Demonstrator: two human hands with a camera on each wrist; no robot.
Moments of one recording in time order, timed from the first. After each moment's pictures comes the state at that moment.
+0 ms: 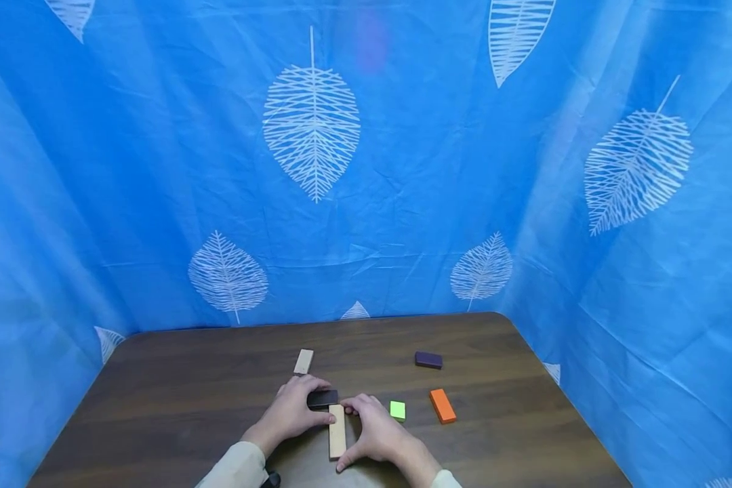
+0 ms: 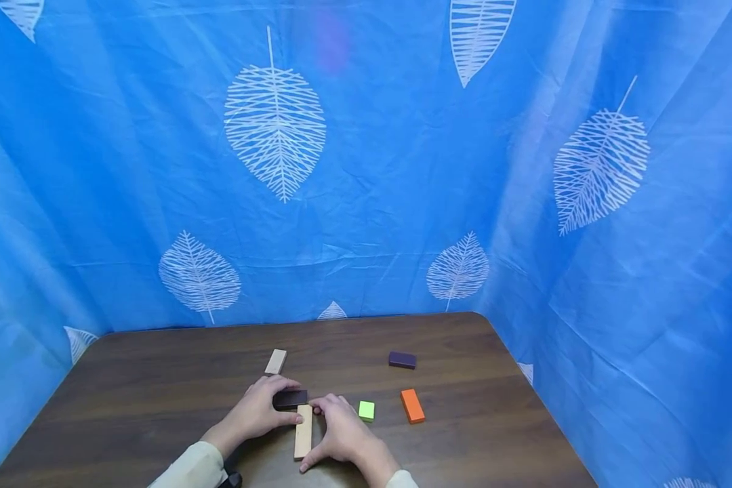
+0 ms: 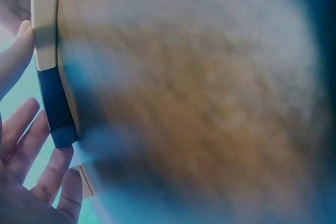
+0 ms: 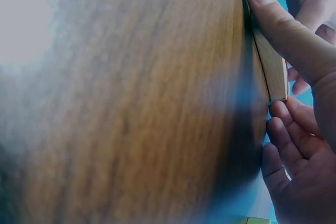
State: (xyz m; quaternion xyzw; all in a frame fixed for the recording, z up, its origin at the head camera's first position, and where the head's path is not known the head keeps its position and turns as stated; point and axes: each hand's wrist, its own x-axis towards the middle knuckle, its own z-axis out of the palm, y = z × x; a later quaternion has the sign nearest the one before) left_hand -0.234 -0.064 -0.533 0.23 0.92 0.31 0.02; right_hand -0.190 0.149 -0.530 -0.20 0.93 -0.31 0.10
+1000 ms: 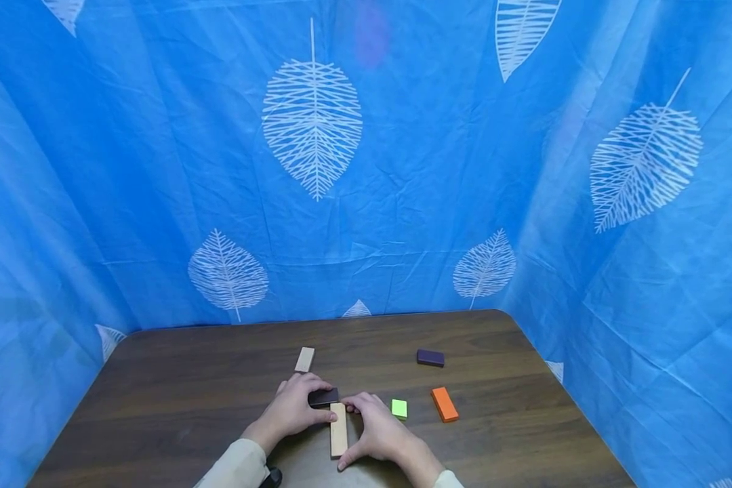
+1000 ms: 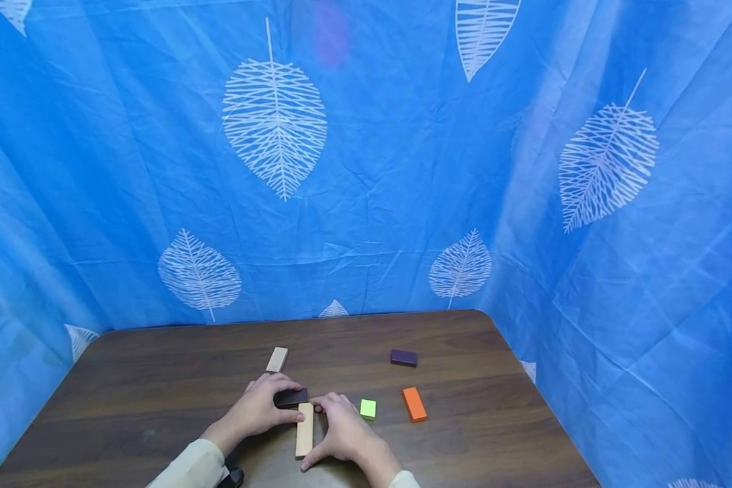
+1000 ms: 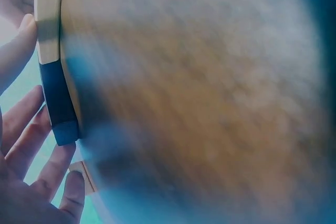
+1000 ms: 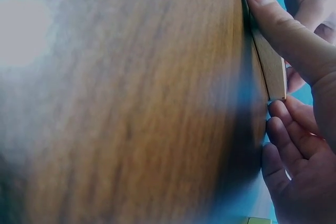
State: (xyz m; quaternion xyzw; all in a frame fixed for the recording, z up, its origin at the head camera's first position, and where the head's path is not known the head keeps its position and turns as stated) left_hand -0.239 -0.068 -0.534 0.25 0.92 0.30 0.02; right_hand -0.192 0.149 -0.530 -0.21 0.92 -0.31 0.08
